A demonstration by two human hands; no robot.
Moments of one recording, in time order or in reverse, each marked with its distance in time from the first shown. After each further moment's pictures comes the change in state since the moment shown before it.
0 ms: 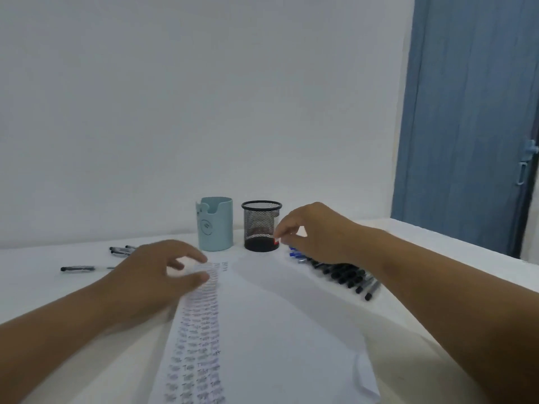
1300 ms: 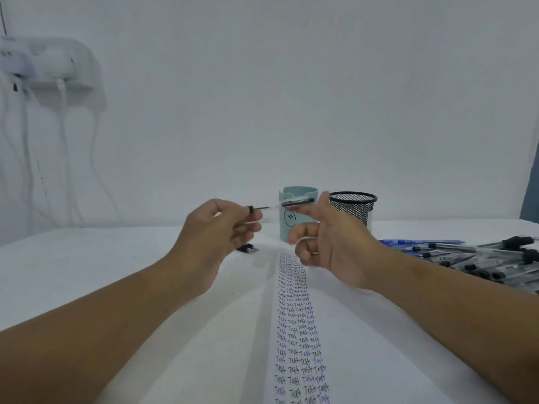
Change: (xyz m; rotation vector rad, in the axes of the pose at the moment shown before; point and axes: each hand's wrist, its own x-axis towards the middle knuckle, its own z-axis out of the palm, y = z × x) left_hand 0.014 -0.009 -0.026 -1.029 0.381 -0.243; right_hand 0.069 -0.079 0.088 1.482 -0.149 0.347
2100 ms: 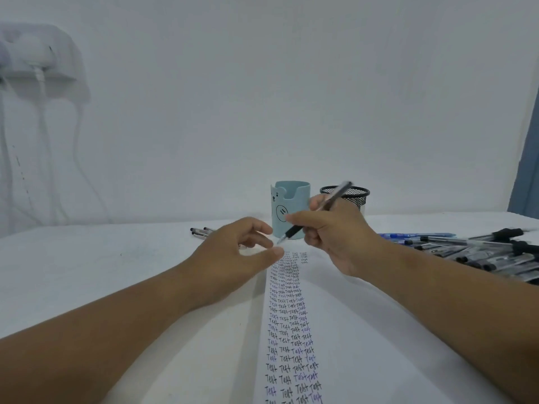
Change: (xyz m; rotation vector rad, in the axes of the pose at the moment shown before) left_hand -0.002 -0.031 -0.005 0.832 -0.320 0.119; right_hand 0.013 0.006 -0.009 -0.038 0.246 -0.194
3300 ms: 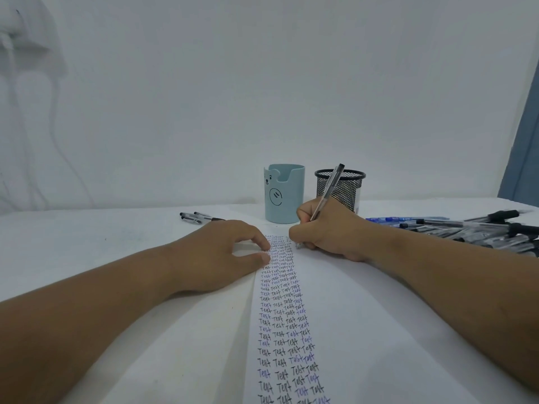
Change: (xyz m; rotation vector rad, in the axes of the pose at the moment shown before) left_hand 0.000 -0.006 -0.006 0.377 -0.198 0.129; right_hand 0.013 0.024 -0.023 -0.715 -0.180 -0.095
